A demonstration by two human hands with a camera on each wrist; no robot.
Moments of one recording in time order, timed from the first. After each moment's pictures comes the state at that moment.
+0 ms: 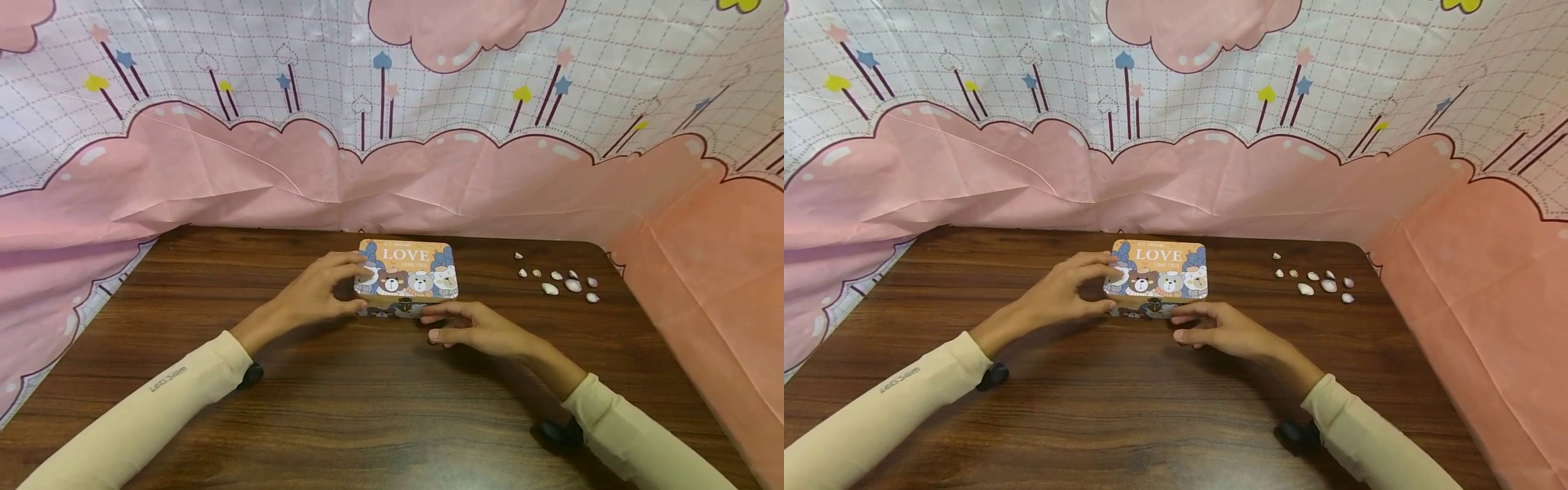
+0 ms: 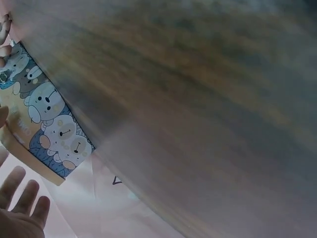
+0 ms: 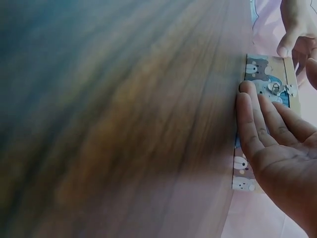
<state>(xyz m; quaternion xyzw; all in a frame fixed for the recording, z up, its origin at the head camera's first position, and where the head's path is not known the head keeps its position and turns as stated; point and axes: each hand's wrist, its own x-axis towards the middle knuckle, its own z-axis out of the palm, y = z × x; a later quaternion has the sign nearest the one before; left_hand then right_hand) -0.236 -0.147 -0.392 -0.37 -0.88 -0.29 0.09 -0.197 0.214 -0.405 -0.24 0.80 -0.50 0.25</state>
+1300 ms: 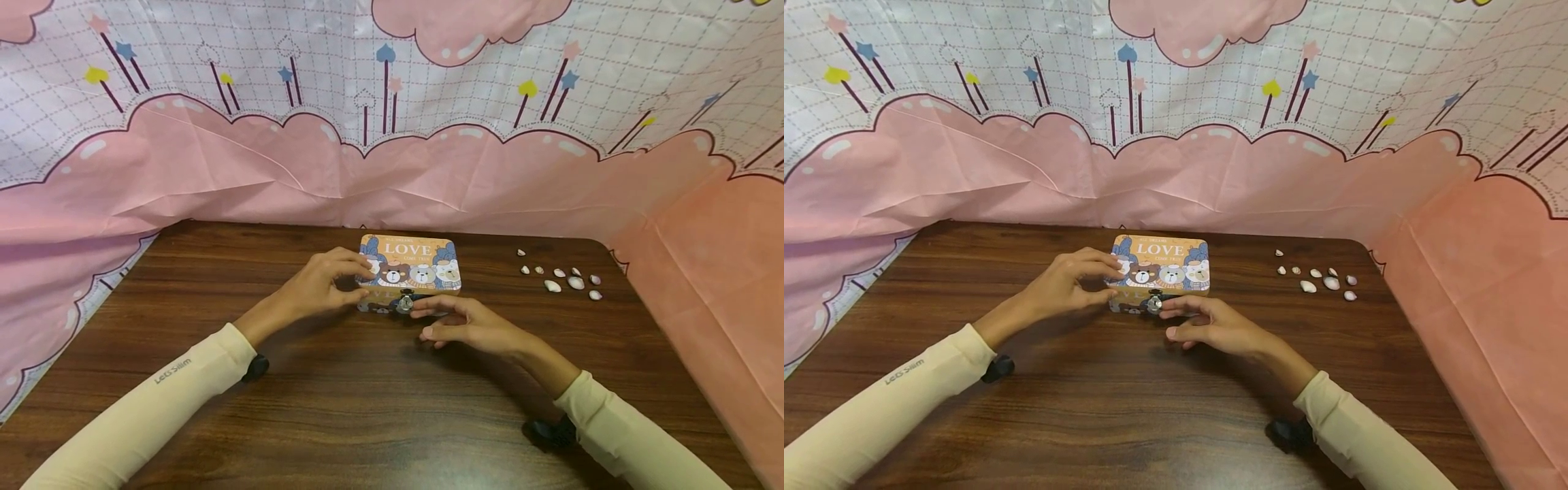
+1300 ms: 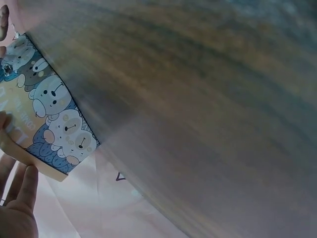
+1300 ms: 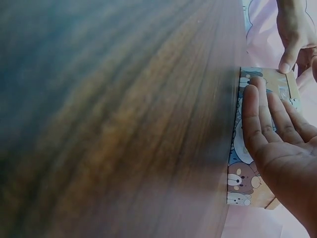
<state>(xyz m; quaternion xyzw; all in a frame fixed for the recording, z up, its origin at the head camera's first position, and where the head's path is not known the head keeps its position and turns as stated) -0.244 -0.144 -0.394 -0.43 -0.83 -0.32 0.16 -0.193 0.195 -0.400 -0.26 0.75 -0.55 0.27</state>
